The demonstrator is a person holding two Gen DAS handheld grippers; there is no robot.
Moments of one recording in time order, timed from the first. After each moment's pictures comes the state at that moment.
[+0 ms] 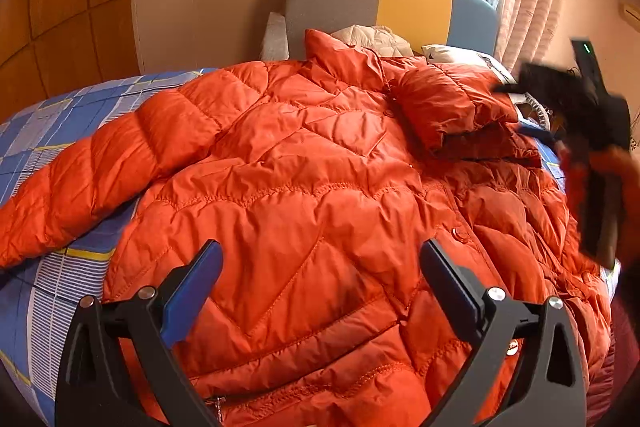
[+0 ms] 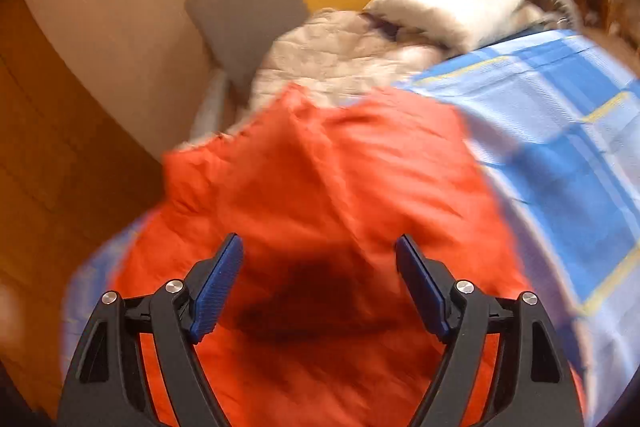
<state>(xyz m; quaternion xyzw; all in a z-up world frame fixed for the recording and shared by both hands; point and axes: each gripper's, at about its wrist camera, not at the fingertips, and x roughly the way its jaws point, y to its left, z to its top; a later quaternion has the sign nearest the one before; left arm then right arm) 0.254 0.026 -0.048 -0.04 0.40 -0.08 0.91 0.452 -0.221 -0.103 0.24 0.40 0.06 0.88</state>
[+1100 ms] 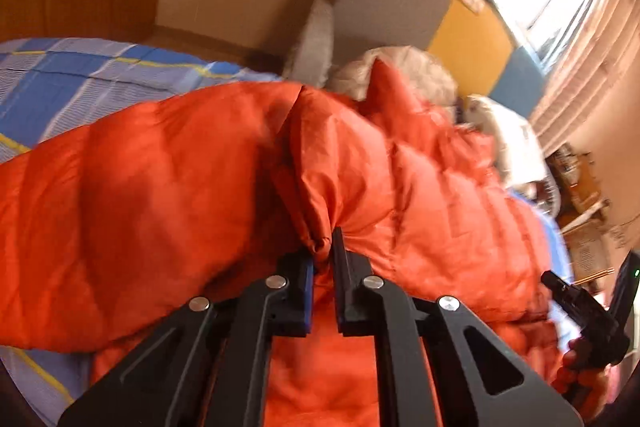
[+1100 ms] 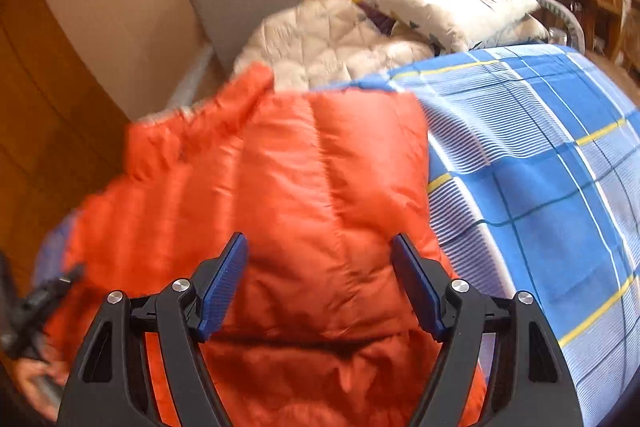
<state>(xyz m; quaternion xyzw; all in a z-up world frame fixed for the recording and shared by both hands) 0.407 0.068 -0.072 -0.18 0.44 -0.04 0.88 0.451 -0.252 -0.148 0.11 0.44 -0.03 0.89</state>
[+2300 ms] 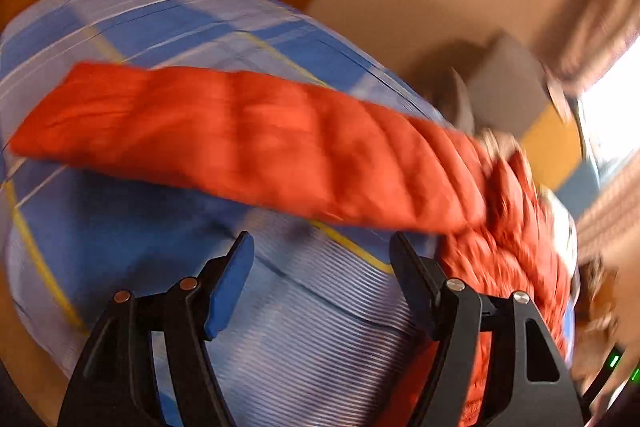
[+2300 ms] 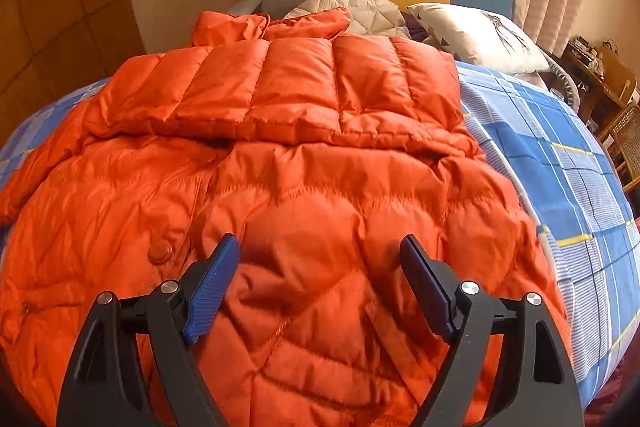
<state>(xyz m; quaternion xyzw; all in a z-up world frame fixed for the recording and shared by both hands) 0.200 0.275 -0.083 -0.33 0.37 0.15 0.85 0.326 -0.167 -0.154 -0.01 0.43 -0.01 0.90</state>
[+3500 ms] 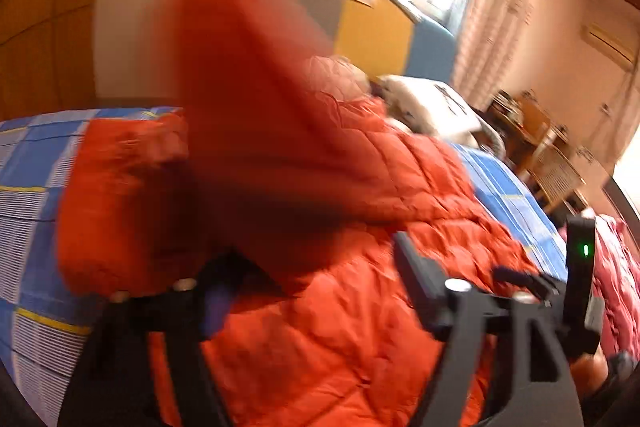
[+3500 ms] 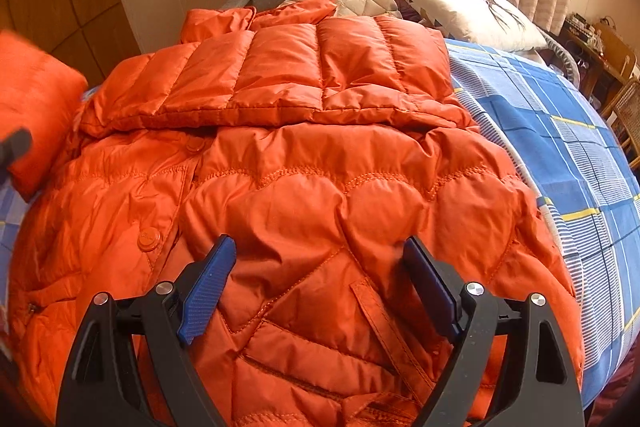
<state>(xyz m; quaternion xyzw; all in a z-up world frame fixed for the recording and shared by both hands) 0.291 0.030 -0.028 -0.09 0.35 -0.18 0.91 0.321 -0.186 -0.155 0.04 0.44 -0.01 0.90</state>
